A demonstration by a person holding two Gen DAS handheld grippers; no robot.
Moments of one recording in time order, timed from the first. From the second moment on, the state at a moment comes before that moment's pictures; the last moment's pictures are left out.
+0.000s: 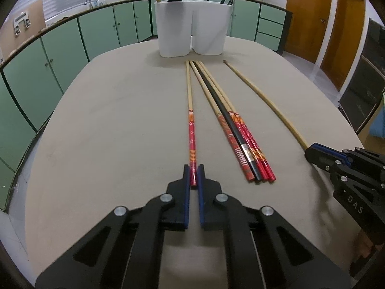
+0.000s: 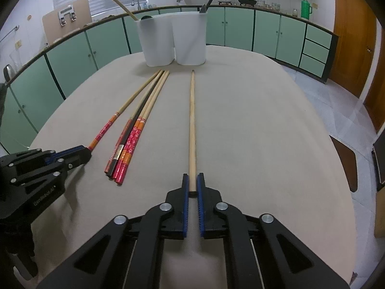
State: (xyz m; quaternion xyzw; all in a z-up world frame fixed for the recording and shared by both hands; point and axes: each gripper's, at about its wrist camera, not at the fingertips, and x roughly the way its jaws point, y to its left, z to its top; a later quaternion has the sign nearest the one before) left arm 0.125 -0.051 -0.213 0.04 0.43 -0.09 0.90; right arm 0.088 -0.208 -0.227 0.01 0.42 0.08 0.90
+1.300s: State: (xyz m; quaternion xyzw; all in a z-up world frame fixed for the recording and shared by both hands) left arm 0.181 -0.039 -0.017 0.02 0.25 -0.13 0.96; right arm 0.167 -0.208 -0.013 -0.01 0.28 0.17 0.94
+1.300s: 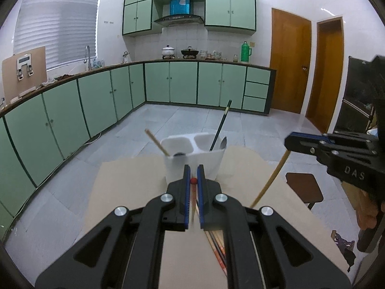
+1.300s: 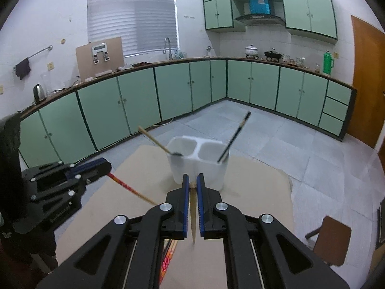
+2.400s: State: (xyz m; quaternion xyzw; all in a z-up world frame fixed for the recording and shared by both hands) left arm 0.332 -0.088 0.059 0.02 0.14 -0.12 0.98; right arm 0.324 -0.205 0.045 0.01 0.24 0.14 0.96
